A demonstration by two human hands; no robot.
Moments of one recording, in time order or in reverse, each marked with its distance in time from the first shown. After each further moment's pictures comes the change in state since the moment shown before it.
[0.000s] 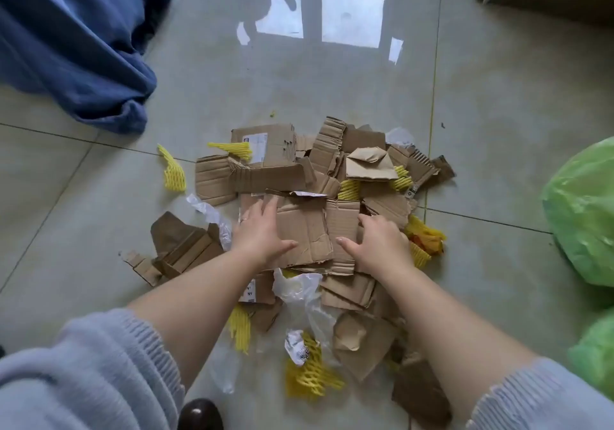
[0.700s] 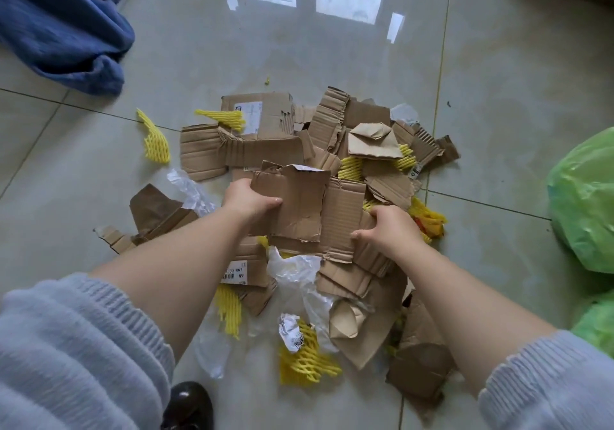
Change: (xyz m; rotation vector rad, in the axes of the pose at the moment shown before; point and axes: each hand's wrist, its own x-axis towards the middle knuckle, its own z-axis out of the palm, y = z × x) left_hand 0.024 -0.008 -0.008 -0.663 0.017 -0.282; right_hand 0.019 0.021 0.011 0.034 -0.123 0.116
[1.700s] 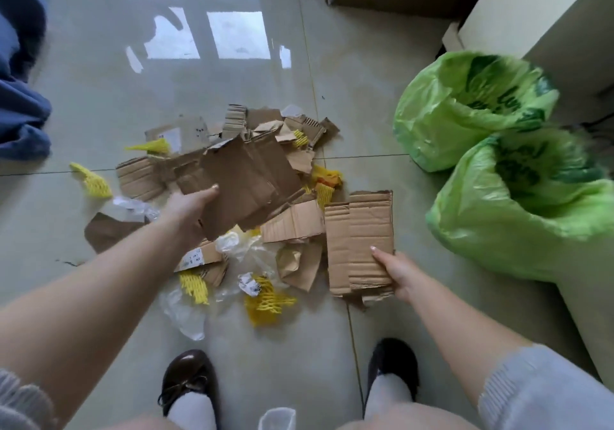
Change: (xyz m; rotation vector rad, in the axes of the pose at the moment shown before) left_hand -0.136 0.008 -0.022 -0.570 -0.248 -0.040; right_hand -0.201 0.135 0.043 1.302 0.107 0.588
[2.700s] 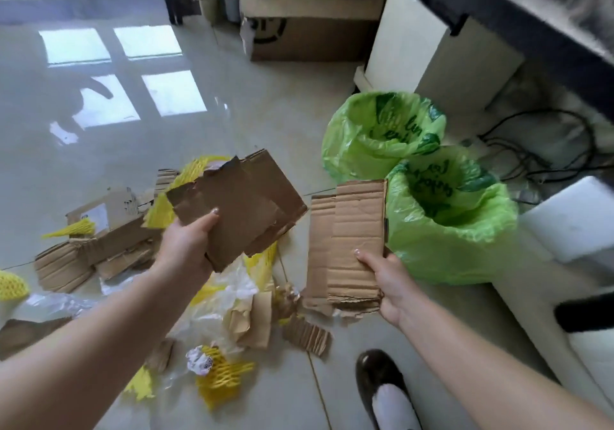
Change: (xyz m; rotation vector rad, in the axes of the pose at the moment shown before) left_hand -0.051 0.020 0.117 -0.110 -0.183 0.212; right_hand -0.067 -0.055 -0.051 0.470 0.016 -0.255
